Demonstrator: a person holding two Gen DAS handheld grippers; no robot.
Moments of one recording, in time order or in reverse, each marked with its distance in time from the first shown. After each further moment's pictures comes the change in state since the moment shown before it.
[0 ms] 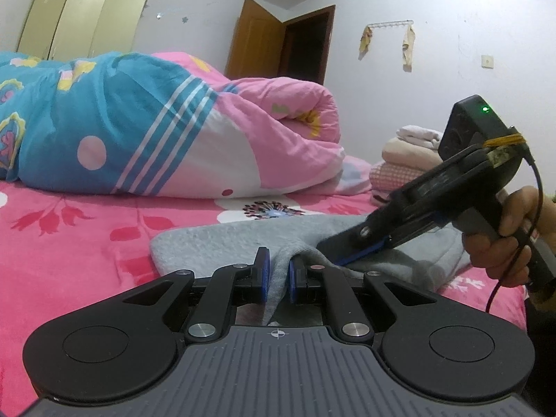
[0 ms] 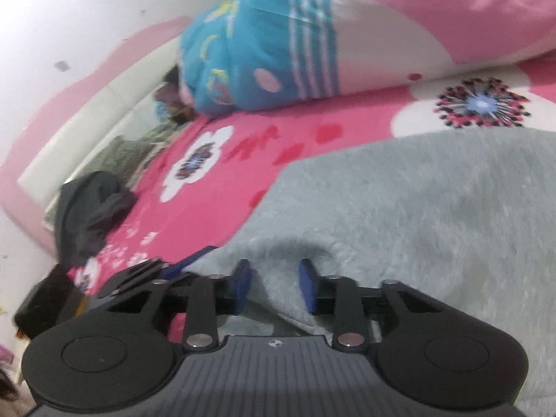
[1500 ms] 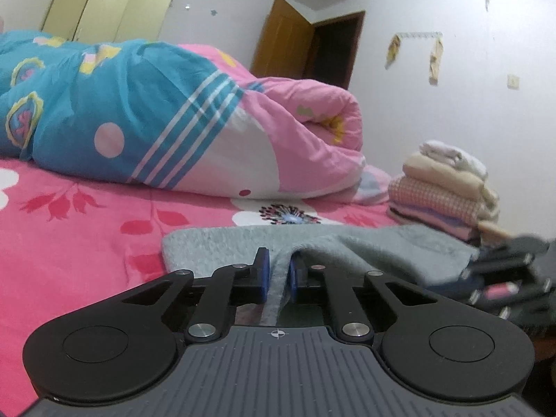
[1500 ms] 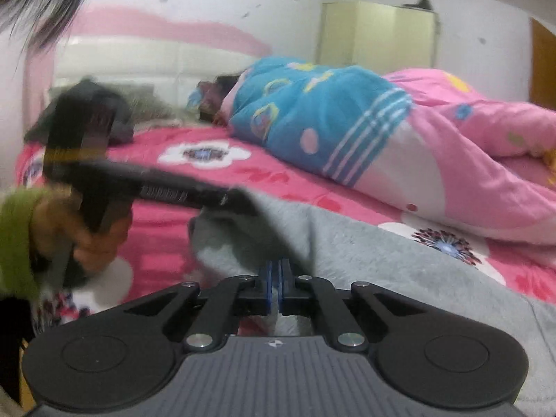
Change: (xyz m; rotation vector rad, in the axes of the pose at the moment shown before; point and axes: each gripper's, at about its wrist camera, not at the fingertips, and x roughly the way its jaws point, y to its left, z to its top) left arm 0.009 0.011 0.007 -0.113 -0.004 0.044; right arm -0.035 0.062 -0.100 -0.683 -0.251 -0.237
